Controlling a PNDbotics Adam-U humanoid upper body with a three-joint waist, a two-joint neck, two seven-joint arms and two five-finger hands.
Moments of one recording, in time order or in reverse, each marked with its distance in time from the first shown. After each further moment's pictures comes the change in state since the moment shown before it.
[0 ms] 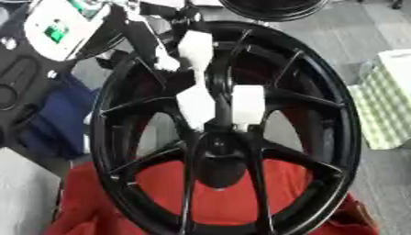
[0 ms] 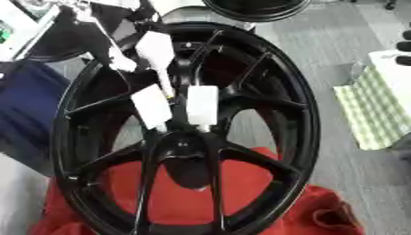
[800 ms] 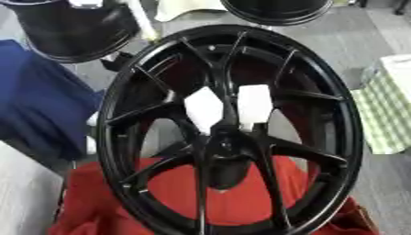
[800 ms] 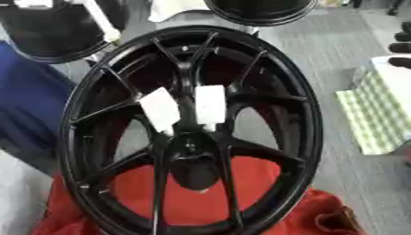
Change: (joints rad) left arm 0.145 0.321 0.292 -0.055 0.096 0.049 0.065; right arm 0.045 -0.012 -0.030 0.000 0.009 -0.009 -0.015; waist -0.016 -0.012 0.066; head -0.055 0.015
